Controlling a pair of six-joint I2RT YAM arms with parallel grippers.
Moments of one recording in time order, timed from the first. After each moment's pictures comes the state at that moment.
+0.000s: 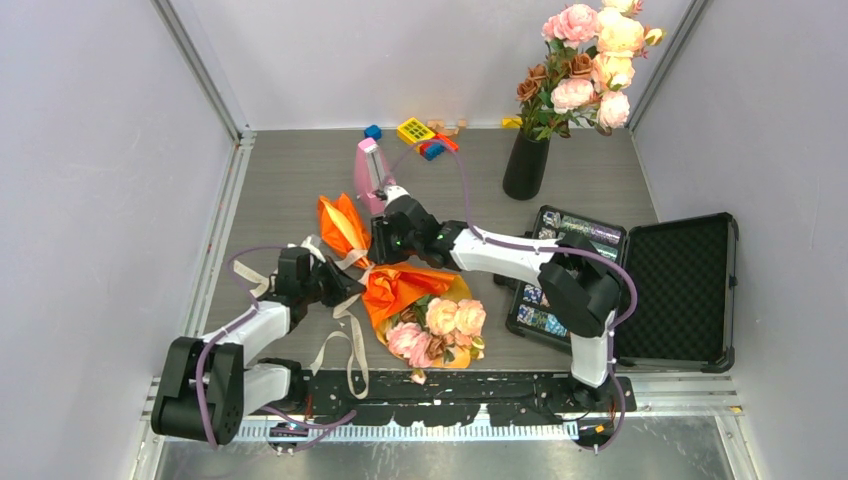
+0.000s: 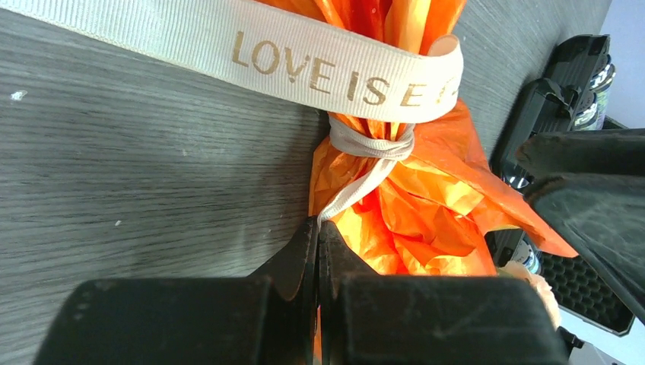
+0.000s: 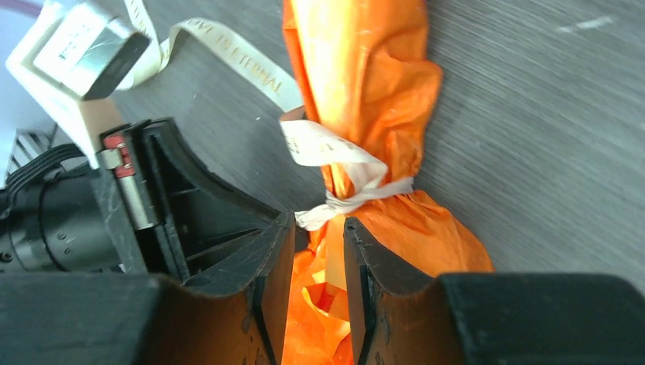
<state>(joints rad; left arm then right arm) -0.14 1.14 0.30 0.10 0.42 -0.79 0.93 1.89 1.33 -0.07 -0.01 0.61</state>
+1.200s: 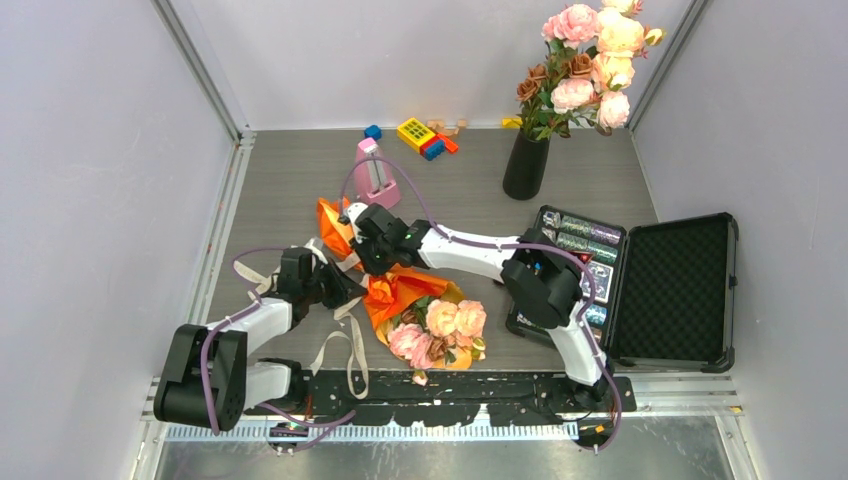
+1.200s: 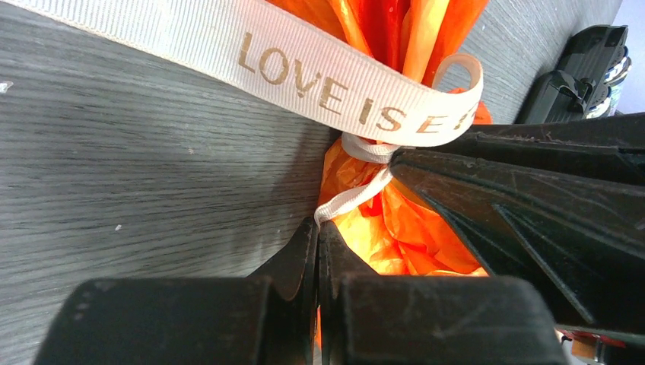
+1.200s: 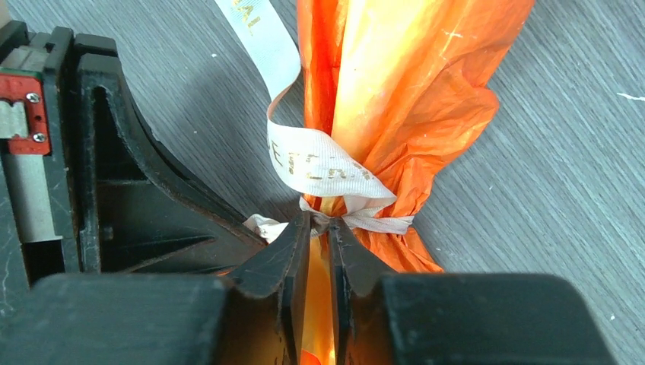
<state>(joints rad) -0.14 1.21 0.30 0.12 0.44 -0.79 0.99 2.12 1.62 -0.32 -0.04 0.18</state>
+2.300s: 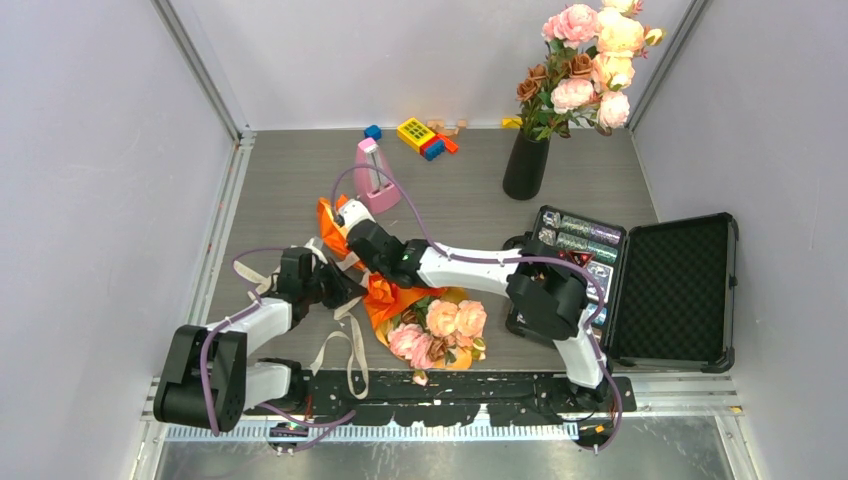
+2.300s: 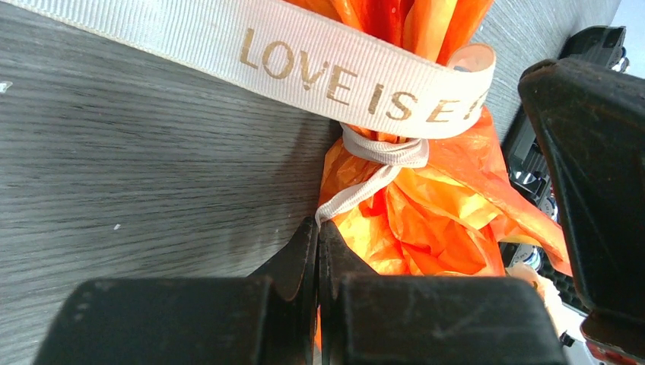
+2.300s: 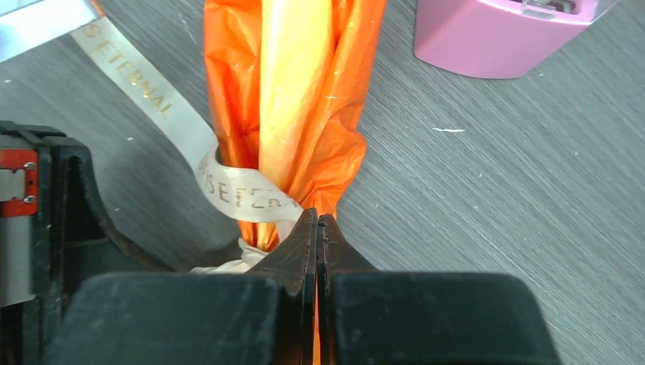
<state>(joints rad) -0.14 1.20 0.30 0.12 0.44 -0.79 1.09 2.06 1.52 -0.10 0.46 0.09</state>
